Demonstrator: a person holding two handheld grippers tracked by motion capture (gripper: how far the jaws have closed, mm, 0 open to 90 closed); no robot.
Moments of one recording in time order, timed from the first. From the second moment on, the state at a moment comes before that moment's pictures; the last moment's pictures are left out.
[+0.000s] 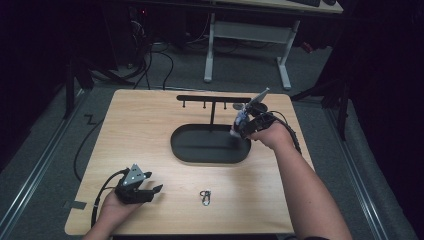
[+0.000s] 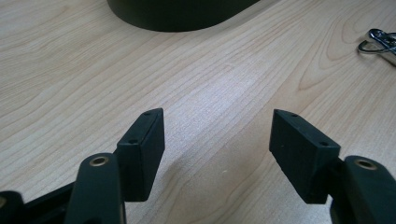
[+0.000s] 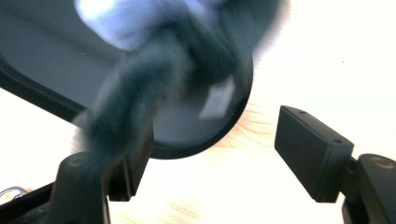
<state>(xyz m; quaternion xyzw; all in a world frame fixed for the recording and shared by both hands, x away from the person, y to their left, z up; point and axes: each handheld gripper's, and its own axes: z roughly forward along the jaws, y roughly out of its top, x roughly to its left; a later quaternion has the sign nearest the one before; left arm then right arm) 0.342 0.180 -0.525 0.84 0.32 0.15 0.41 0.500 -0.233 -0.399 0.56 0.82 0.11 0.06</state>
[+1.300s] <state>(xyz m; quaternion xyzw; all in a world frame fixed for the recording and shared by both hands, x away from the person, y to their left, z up) 0.324 0.131 -0.526 0.86 0.30 0.07 0.40 0.276 -0.275 -0.499 0.53 0.73 0.36 0.24</state>
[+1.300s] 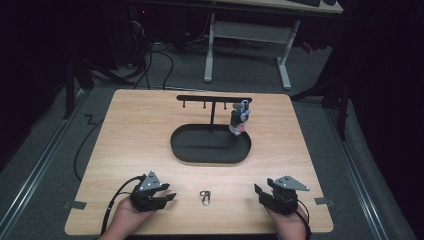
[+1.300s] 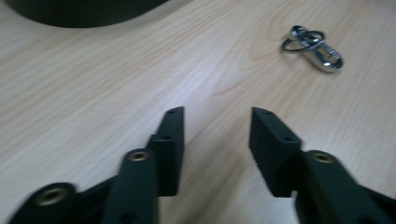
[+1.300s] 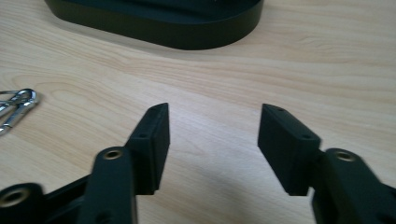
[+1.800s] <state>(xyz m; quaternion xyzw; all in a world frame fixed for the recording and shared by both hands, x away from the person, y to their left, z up) 0.313 0.025 -0.522 0.88 0.27 0.06 0.38 0.278 -0.273 -0.498 0.51 0.74 0.39 0.20</state>
